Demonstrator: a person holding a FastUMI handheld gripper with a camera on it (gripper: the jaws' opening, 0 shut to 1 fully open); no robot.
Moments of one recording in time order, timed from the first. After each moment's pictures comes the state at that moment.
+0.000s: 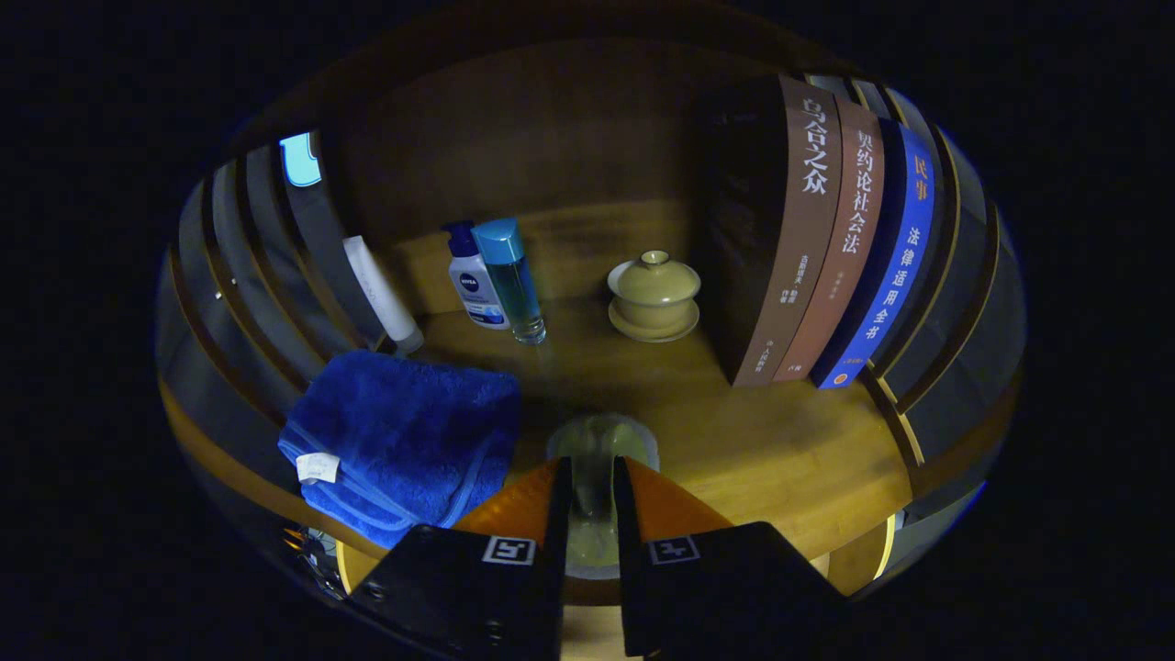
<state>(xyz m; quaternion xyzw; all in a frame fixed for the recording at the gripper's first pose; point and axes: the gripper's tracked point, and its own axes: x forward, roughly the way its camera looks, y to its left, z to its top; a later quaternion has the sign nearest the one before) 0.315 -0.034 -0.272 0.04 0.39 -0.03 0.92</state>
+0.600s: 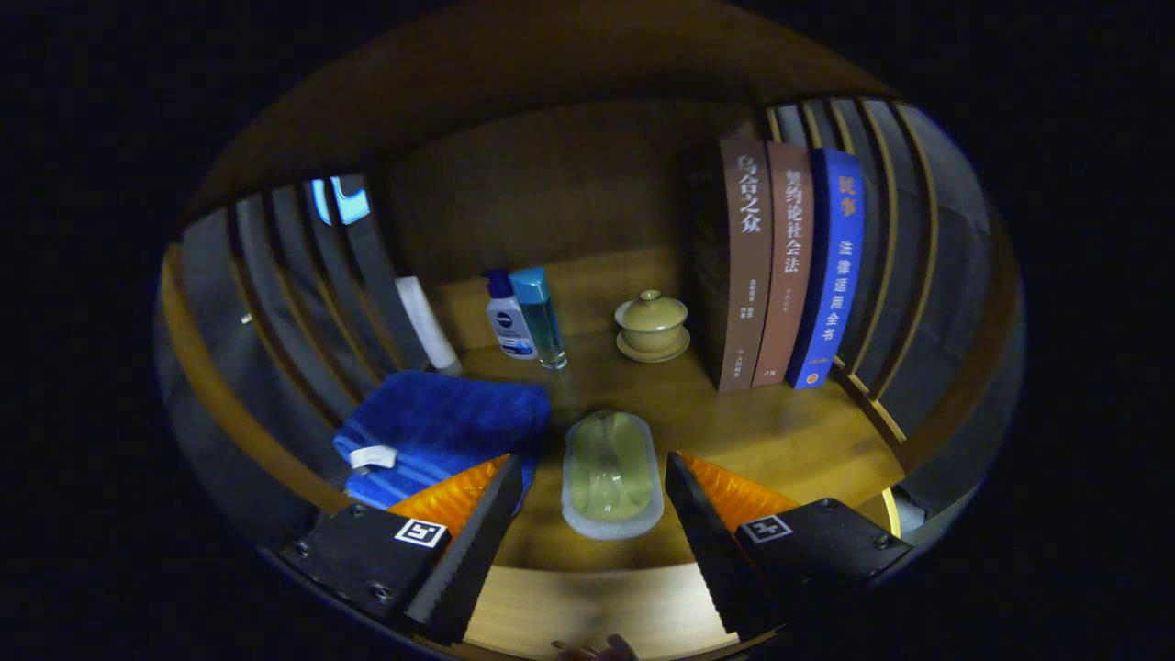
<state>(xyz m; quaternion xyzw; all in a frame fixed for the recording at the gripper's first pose) 0.251 -0.021 -0.218 0.07 0.27 -0.02 0.96</state>
